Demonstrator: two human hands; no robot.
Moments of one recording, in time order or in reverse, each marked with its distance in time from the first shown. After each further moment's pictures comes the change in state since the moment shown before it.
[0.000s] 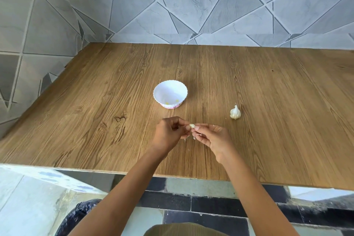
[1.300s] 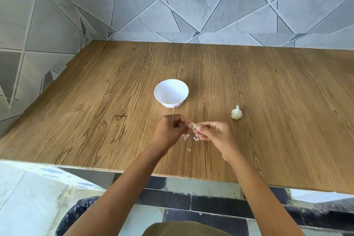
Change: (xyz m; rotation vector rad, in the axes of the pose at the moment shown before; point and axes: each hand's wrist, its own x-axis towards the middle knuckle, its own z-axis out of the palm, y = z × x) left_hand 0.001 0.016 0.000 0.020 -0.024 -0.101; right_hand 0.005 -0.005 -0.015 -0.373 -0.139 -0.260
